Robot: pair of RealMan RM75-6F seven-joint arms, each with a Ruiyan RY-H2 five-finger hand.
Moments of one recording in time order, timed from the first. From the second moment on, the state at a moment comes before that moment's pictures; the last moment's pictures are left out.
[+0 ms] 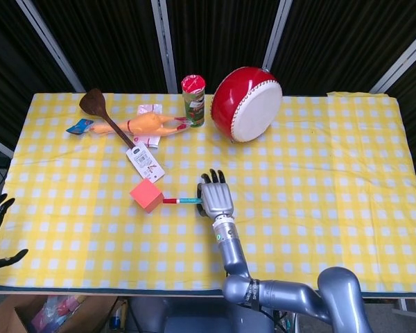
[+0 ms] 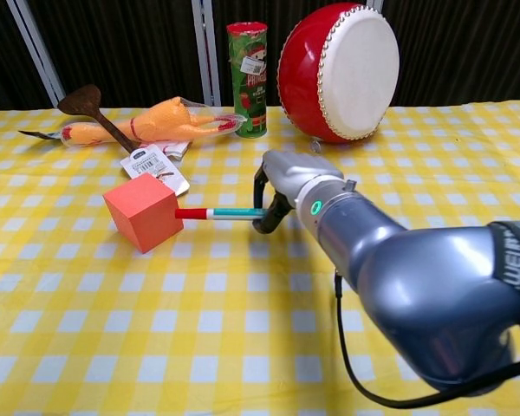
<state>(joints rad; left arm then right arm) -0.05 -1.05 0.00 -1.60 1.54 1.51 -0.09 0.95 -2.04 0.42 -1.29 -0.64 1.16 -0.76</state>
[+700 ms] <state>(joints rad) -0.04 -1.08 0.01 -1.59 1.59 1.54 -0.02 0.71 -1.62 0.25 -1.52 -0.75 1.17 -0.66</state>
